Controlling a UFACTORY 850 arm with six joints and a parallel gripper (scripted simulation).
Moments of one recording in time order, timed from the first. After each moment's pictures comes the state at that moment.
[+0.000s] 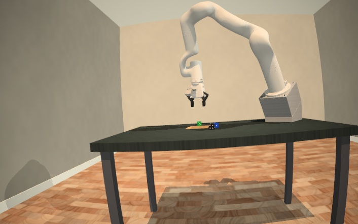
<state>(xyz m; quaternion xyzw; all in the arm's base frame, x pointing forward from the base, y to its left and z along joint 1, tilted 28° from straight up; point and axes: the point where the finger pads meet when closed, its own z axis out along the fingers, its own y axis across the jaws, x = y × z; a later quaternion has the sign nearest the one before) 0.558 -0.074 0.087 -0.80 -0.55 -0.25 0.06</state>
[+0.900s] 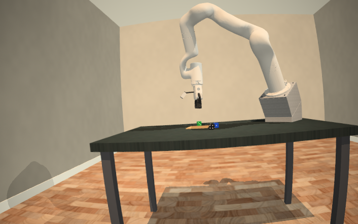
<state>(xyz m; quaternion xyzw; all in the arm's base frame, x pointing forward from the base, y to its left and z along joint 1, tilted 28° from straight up) 0.563 -0.069 0.076 -0.96 -0.15 -0.20 0.16</state>
